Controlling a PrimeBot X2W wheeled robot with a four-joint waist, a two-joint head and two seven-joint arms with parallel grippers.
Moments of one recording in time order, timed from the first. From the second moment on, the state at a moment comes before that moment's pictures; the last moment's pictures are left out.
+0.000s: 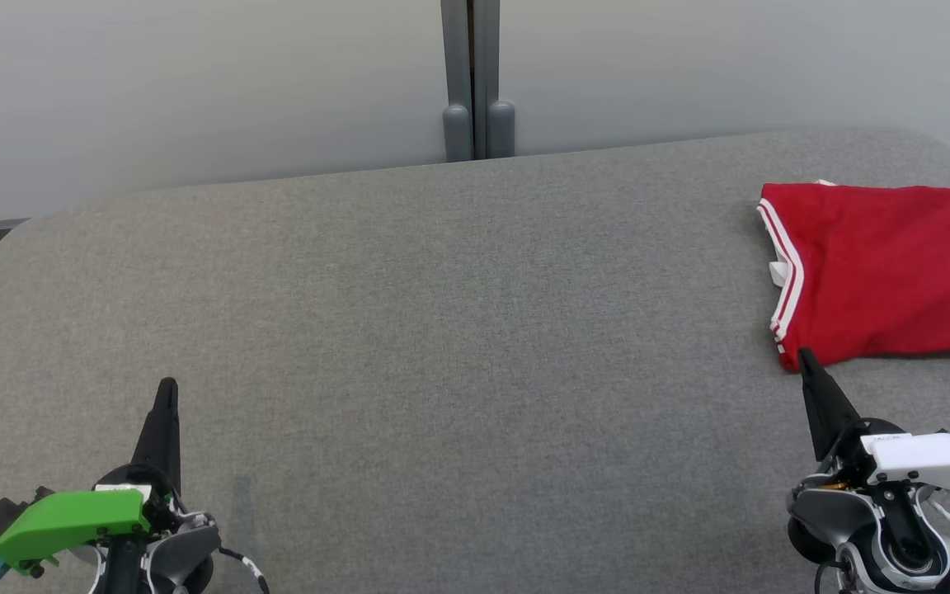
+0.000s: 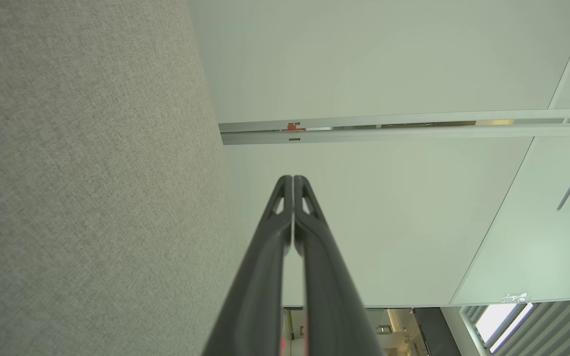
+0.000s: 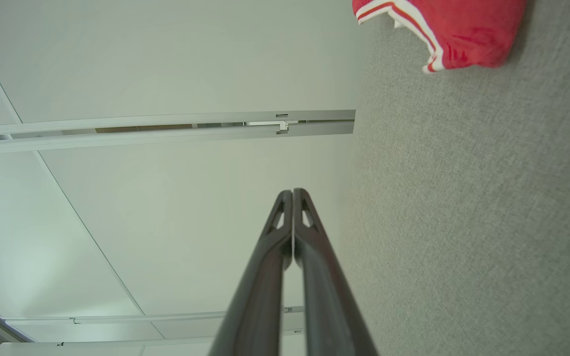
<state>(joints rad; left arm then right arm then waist) -0.10 0.05 0.11 0.25 -1.61 -0.13 0.11 -0.11 -0.05 -0.11 0.24 1.61 0.13 0.11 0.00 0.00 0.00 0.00</state>
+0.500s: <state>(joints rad) -0.10 0.05 0.11 0.25 -1.61 -0.13 0.11 -0.11 -0.05 -0.11 0.24 1.61 0.13 0.11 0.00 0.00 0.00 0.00</state>
